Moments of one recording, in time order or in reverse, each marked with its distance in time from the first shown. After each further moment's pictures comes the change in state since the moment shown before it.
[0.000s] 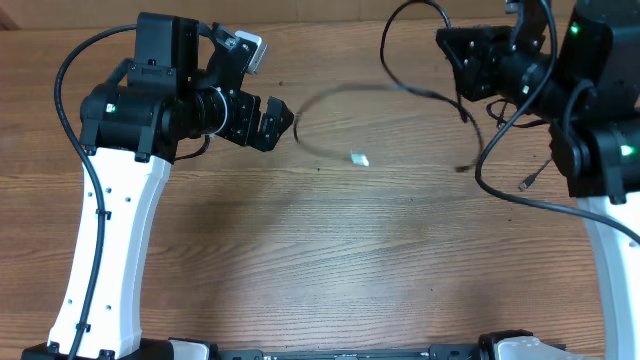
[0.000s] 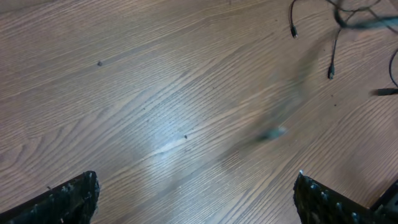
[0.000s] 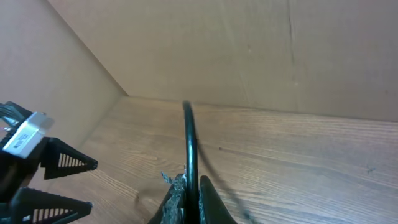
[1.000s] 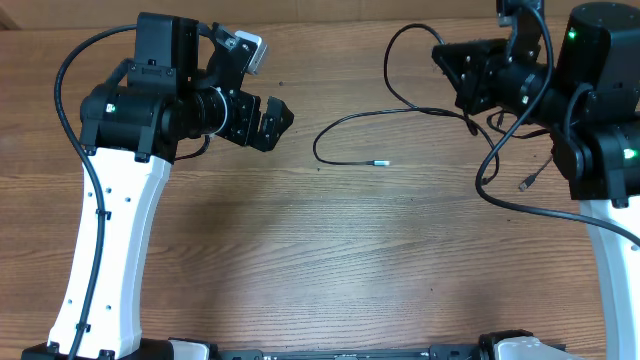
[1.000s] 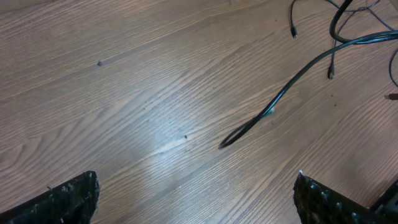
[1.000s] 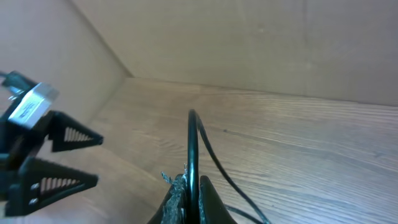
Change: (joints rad) left arm 0.000 0.000 0.000 0.000 0.000 0.000; right arm 0.000 -0.004 0.000 -0.086 -0.055 -0.060
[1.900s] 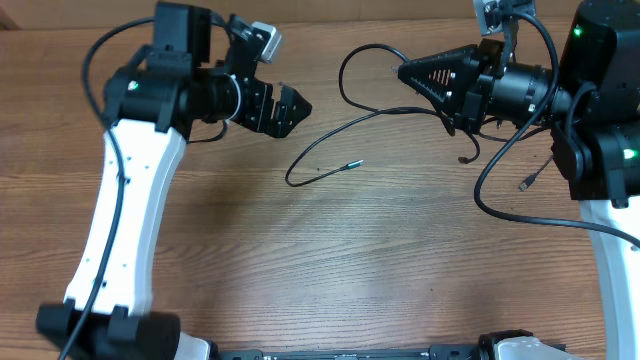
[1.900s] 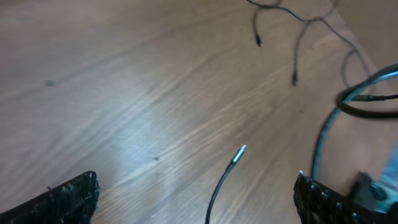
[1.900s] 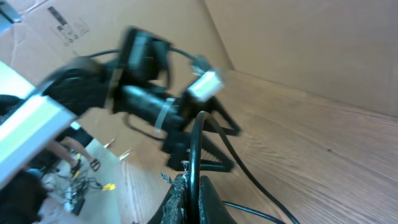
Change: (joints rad) left arm -0.002 0.087 0.000 0.090 0.151 -0.003; right arm 0.000 0.000 0.000 0.083 -0.441 -0.018
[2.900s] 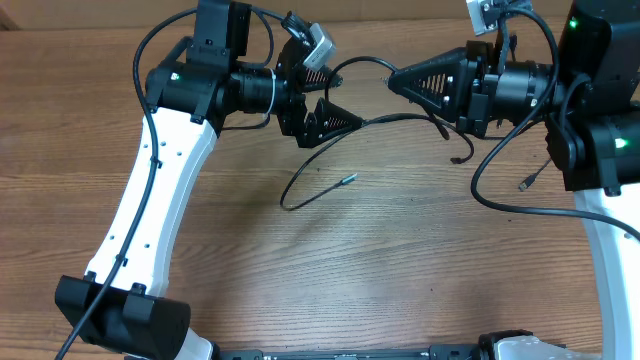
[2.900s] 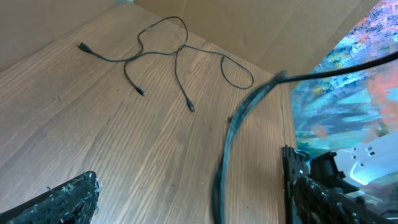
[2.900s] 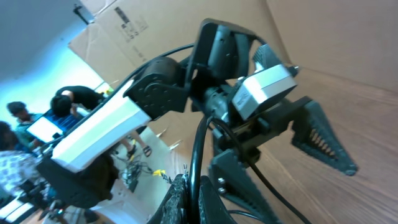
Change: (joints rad) left arm -0.092 0.084 0.000 0.166 0.484 0.241; right arm 0.000 0.028 0.000 0.066 -0.232 0.082
